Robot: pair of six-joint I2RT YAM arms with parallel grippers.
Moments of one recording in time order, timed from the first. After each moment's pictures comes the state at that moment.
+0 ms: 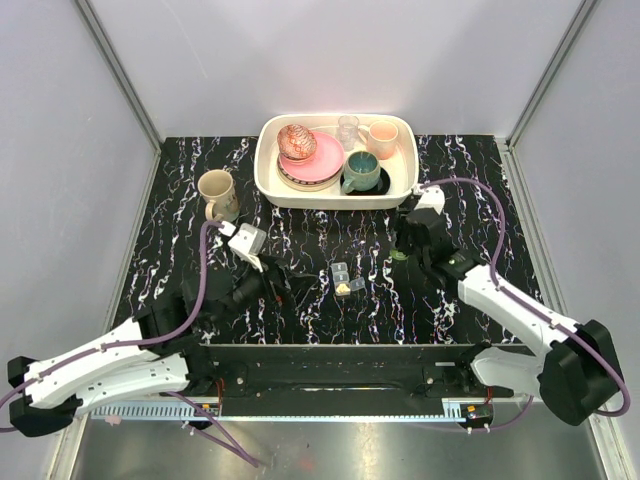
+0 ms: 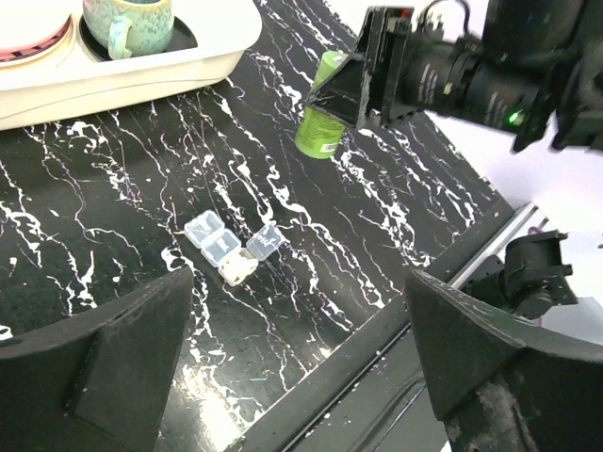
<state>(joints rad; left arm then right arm) -1.13 0.65 0.75 -0.30 -0.35 -0.47 0.56 1.16 0.80 -0.22 0.39 0.38</state>
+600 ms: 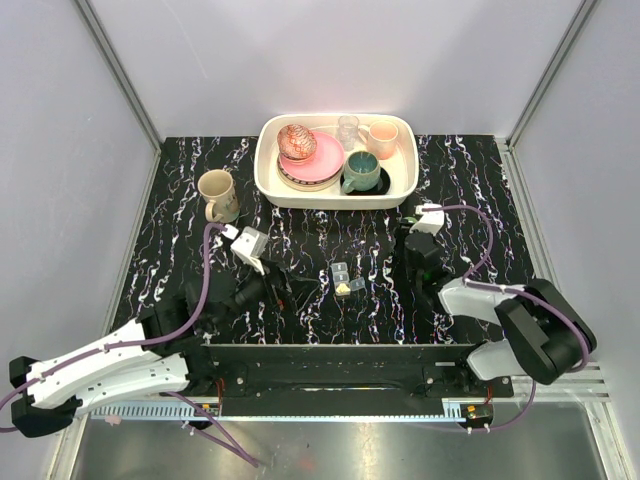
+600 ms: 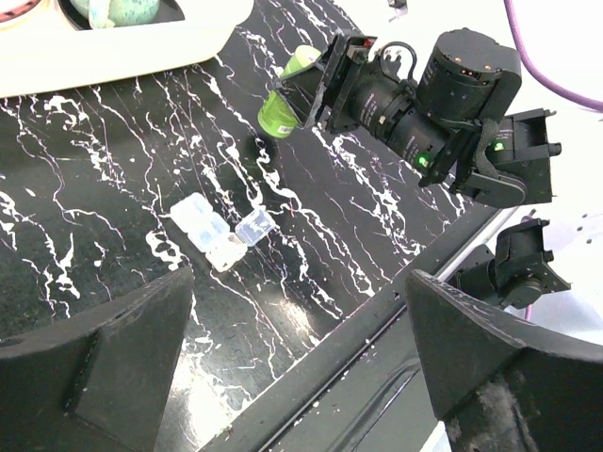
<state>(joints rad) -1.13 0.63 0.71 -0.29 -0.32 -0.52 0.55 1.37 0.43 0.63 0.56 0.33</state>
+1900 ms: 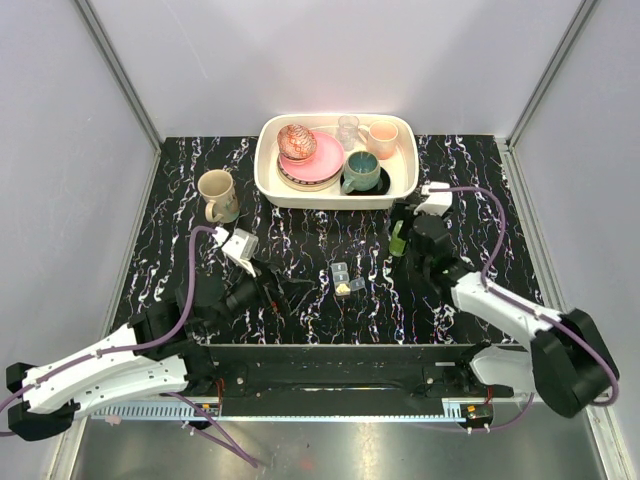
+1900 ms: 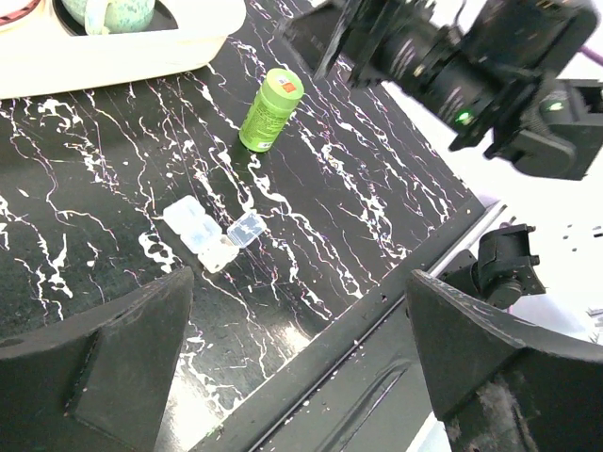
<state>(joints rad) -1.13 0.57 0.69 -0.30 -0.31 -0.53 0.55 1.24 0.57 0.43 0.53 0.29</state>
